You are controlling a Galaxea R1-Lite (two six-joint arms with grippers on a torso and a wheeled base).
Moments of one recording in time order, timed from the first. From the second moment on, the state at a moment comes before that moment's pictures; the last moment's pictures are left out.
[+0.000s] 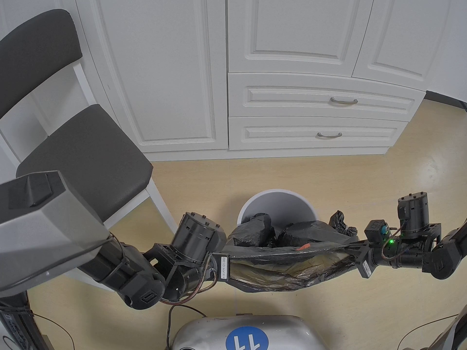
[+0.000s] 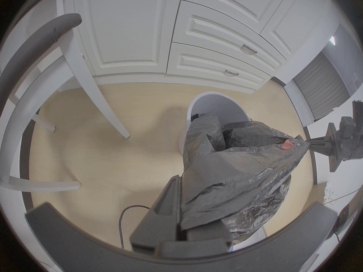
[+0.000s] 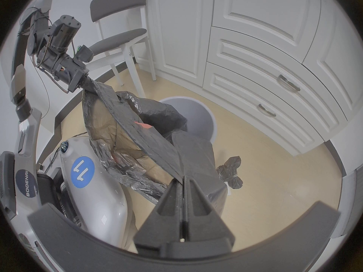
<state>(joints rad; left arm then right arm) -0.74 2.06 -0.81 -0.49 0.27 -0.48 0.29 1.74 -0.43 -0.67 0.12 -0.47</state>
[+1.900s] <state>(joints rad) -0.59 2.40 -1.11 -0.89 0.39 -0.50 0.29 2.25 -0.75 -1.21 -0.01 -0.04</state>
